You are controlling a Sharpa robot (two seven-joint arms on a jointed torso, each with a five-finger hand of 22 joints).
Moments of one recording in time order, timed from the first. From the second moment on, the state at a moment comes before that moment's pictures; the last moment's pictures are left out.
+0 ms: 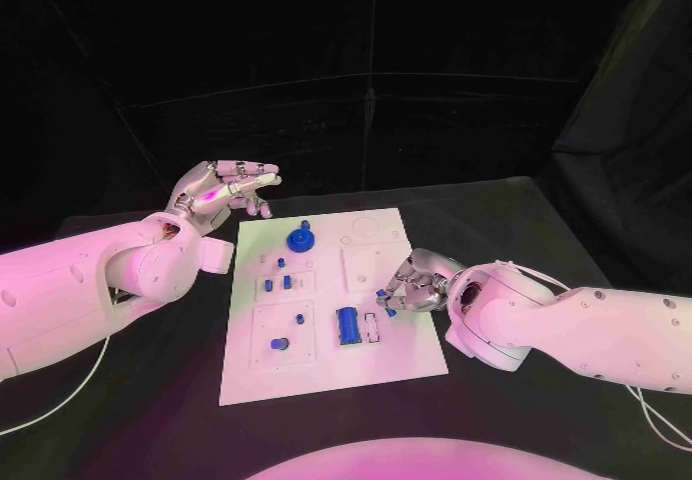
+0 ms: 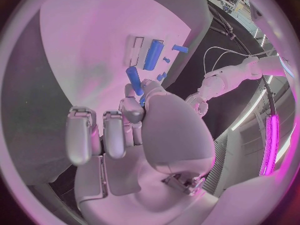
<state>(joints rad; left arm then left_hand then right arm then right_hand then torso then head) 1.27 -0.83 -0.13 1.42 0.00 -0.18 0.48 1.29 -0.06 0.38 -0.09 0.05 1.03 0.18 0.15 0.07 1.06 0.11 0.23 0.07 1.21 0.02 1.03 0.46 0.17 1.22 0.12 0.62 0.56 1.10 -0.92 -0.11 1.85 -1.18 -0.45 -0.59 1.36 -0.07 0.12 0.26 0.45 1.17 0.07 0.12 0.25 1.38 -0.01 1.06 1.13 1.47 -0.07 1.47 1.31 0.05 1.47 0.04 1.48 1.31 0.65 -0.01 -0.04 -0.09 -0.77</state>
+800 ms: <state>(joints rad) 1.27 -0.83 -0.13 1.42 0.00 -0.18 0.48 1.29 -0.06 0.38 -0.09 0.05 1.03 0.18 0.15 0.07 1.06 0.11 0.23 0.07 1.21 0.02 1.03 0.46 0.17 1.22 0.12 0.62 0.56 1.07 -0.86 -0.11 1.83 -1.20 -0.37 -0.66 1.35 -0.07 0.12 0.27 0.46 1.18 0.06 0.13 0.25 1.39 -0.01 1.06 1.14 1.47 -0.07 1.47 1.31 0.05 1.46 0.04 1.48 1.31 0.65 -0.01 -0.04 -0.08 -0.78</state>
